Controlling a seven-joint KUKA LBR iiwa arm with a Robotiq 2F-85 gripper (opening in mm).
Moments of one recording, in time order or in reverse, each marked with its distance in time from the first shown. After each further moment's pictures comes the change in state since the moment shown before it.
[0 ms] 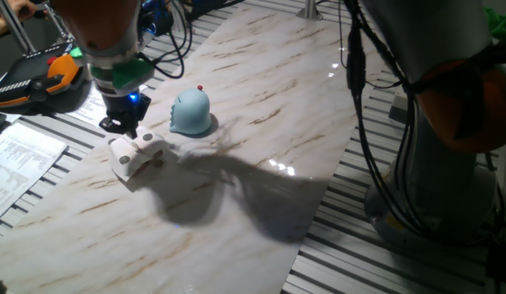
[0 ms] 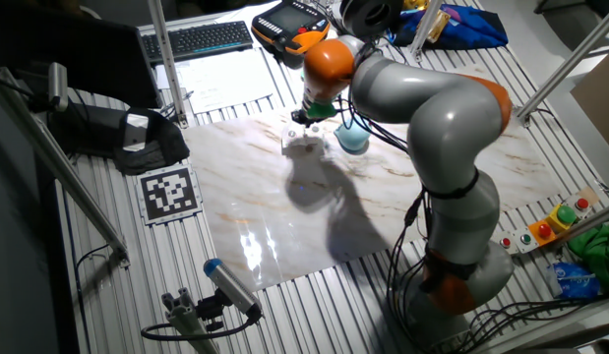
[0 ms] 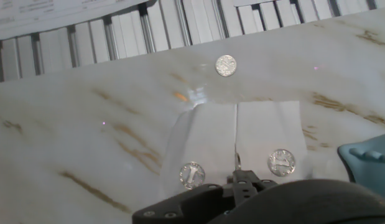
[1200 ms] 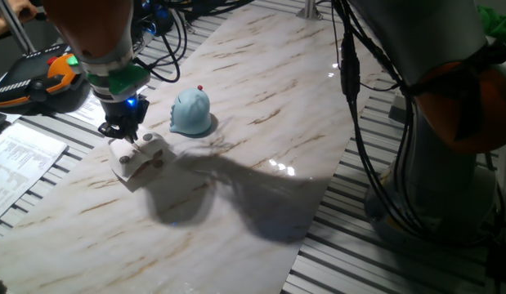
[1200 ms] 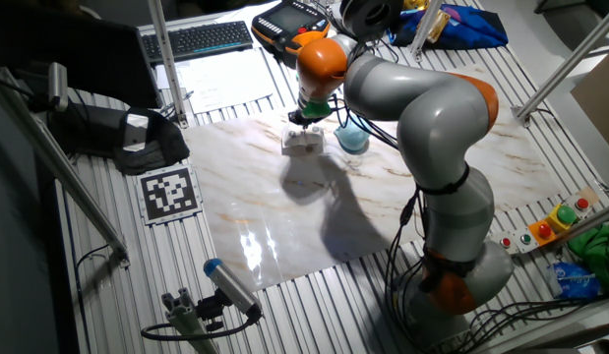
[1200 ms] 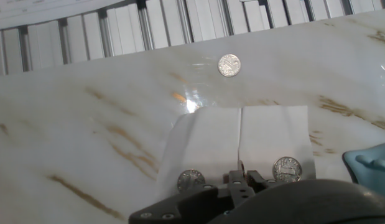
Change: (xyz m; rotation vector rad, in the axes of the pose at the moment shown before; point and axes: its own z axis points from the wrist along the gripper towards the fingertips) arm -0.001 -0.001 0.013 0.021 0.009 -0.030
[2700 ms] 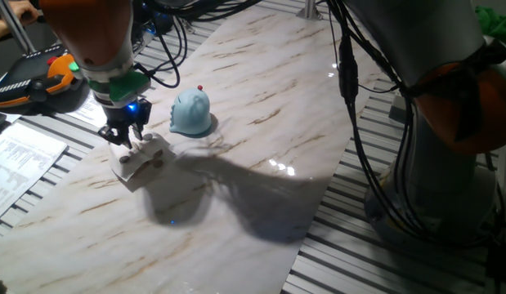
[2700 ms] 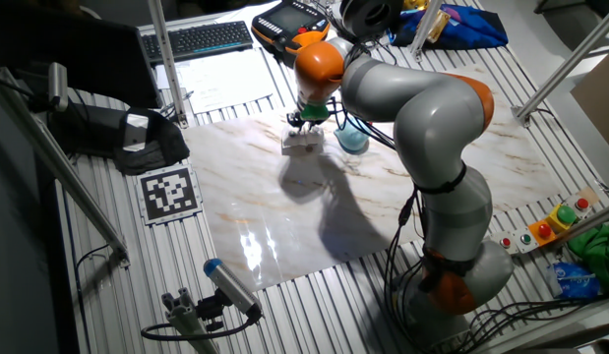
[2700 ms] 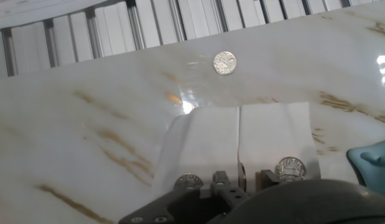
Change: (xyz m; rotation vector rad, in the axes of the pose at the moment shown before) arm 0.002 -0.001 0.018 0.005 -0.007 0.034
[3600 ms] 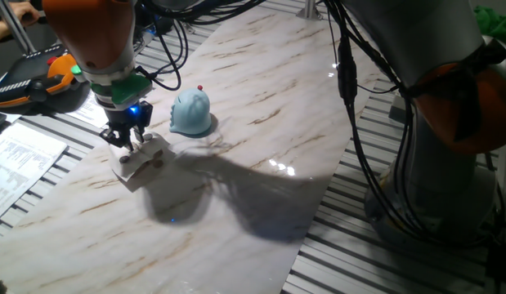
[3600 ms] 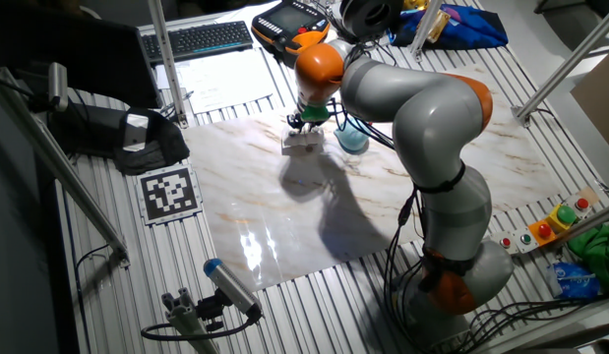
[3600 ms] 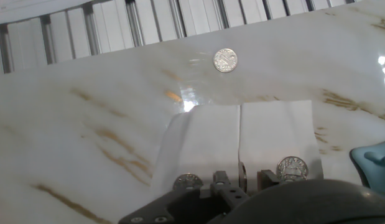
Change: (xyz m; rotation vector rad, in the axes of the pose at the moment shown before) arm 0.001 -0.001 0.002 0.002 0.006 -0.017
